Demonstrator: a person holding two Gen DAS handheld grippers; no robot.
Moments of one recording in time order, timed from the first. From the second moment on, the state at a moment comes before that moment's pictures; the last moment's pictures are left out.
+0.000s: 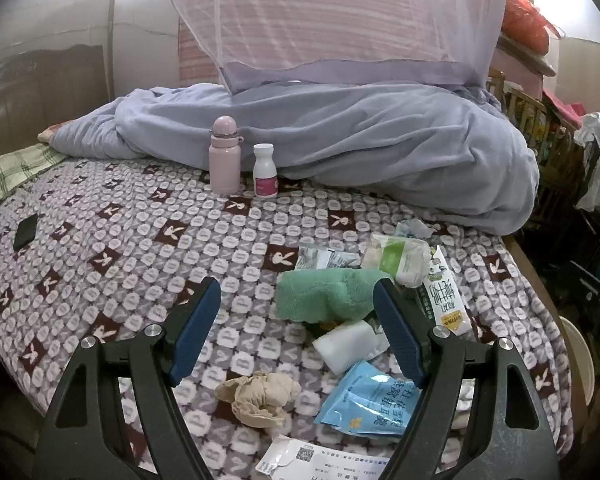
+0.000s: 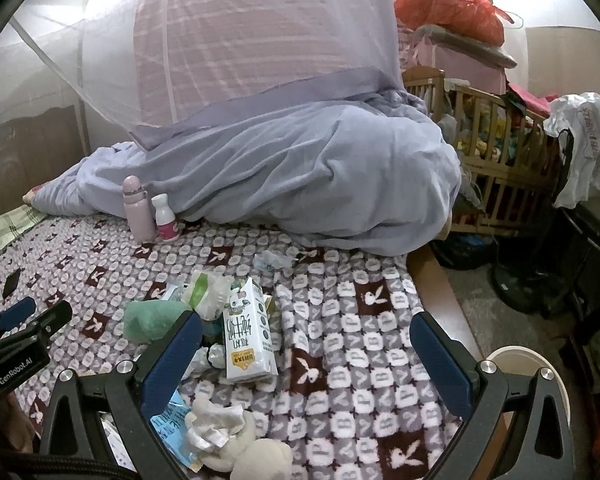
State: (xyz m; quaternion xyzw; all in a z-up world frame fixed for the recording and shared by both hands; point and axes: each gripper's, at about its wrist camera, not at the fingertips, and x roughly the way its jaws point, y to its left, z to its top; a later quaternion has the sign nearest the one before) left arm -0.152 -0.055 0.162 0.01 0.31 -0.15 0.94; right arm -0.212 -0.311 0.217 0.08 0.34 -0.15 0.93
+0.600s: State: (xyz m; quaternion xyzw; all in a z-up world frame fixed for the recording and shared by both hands) left arm -0.151 -0.054 0.156 0.02 0.31 -0.14 0.94; right arm -0.212 -0.310 0.219 0.08 0.34 -0.15 0.93
